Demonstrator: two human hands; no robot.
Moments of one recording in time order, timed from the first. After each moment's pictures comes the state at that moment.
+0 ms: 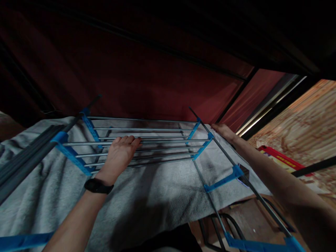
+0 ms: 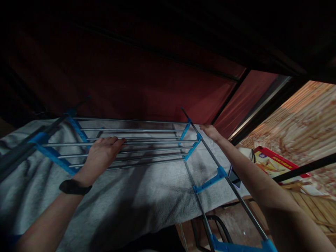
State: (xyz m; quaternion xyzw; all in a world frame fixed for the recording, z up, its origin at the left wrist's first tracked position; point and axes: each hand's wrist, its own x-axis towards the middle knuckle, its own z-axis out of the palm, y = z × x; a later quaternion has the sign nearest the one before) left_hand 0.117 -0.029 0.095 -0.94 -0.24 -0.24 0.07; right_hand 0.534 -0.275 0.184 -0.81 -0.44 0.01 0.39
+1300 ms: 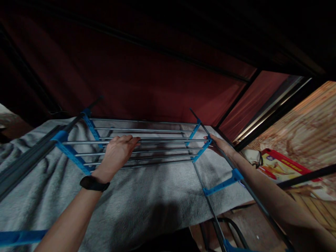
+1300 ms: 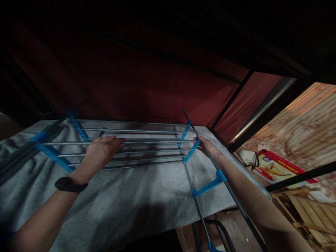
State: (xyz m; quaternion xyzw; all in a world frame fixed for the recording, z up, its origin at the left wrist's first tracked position) left_hand 0.107 -0.016 0.104 -0.94 -0.21 -0.24 0.13; right_hand 0.500 -0.285 0.129 -0.70 -0.18 0.33 0.61
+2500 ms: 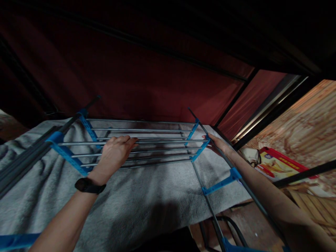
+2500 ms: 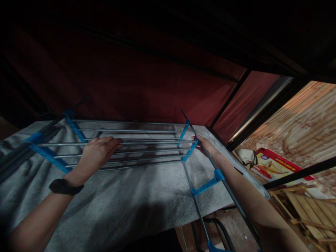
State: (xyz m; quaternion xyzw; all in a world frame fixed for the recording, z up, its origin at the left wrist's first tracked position) left_hand 0.106 -0.021 0.108 -0.94 -0.22 -0.23 0.11; right_hand 0.496 -0.285 0.127 -0.70 -0.18 0.32 0.61
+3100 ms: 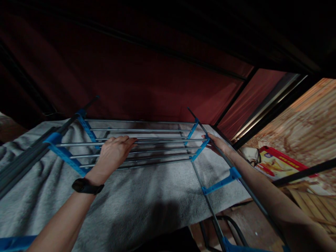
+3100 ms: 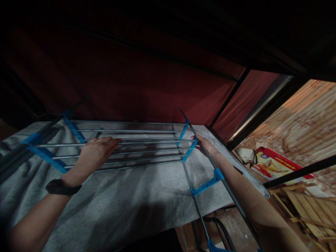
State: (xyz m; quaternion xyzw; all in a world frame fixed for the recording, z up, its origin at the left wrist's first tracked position) left_hand 0.104 -0.019 0.110 -0.94 -0.22 -0.22 0.11; right_hand 0.498 -0.285 0.126 -0.70 -0.18 0.32 0.61
